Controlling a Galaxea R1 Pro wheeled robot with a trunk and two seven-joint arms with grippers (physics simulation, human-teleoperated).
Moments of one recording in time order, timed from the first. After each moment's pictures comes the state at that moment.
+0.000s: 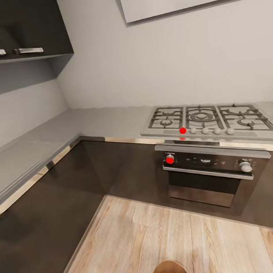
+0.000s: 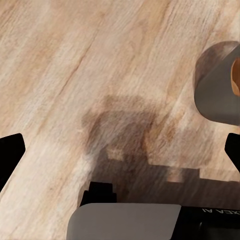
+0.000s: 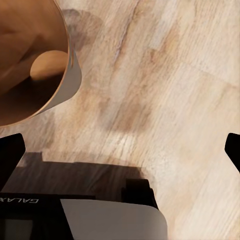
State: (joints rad) left arm 0.01 0.04 -0.01 -0.60 0.16 -0.10 -0.05; right arm -0.16 0.01 0.02 -0.52 0.01 0.11 0.01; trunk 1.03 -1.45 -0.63
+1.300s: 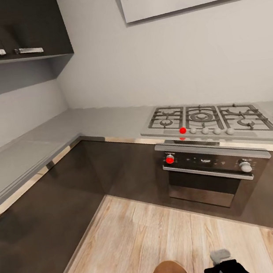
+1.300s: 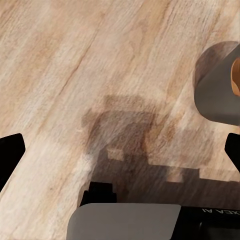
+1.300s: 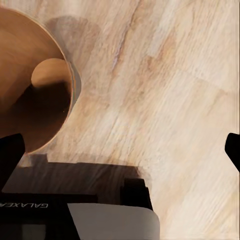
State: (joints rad) left arm 0.01 0.04 -0.01 -0.60 0.16 -0.10 -0.05; right arm -0.35 0.02 0.01 -0.56 0.01 0.47 -0.01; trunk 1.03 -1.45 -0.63
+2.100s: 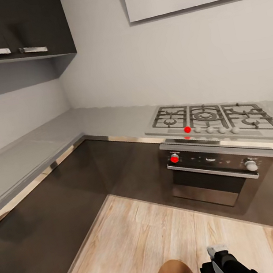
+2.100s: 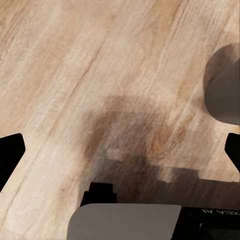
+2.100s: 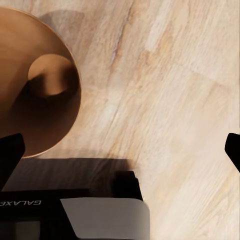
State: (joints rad) left arm 0.01 0.04 -0.01 -0.60 0.16 -0.11 -0.05; right arm -0.40 0.05 0.02 -0.55 0.00 0.57 -0.11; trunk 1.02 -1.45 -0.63
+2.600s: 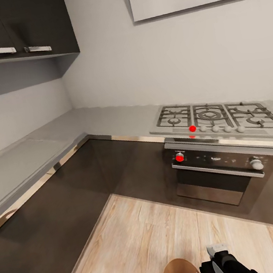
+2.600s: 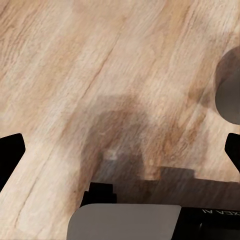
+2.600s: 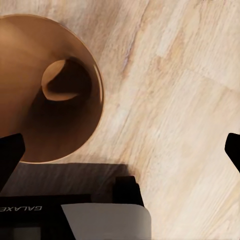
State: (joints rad) left arm 0.01 0.04 -0.01 -0.60 0.16 -0.11 -0.05; right arm -0.40 0.05 0.02 -0.55 0.00 0.54 -0.11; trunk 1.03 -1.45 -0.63
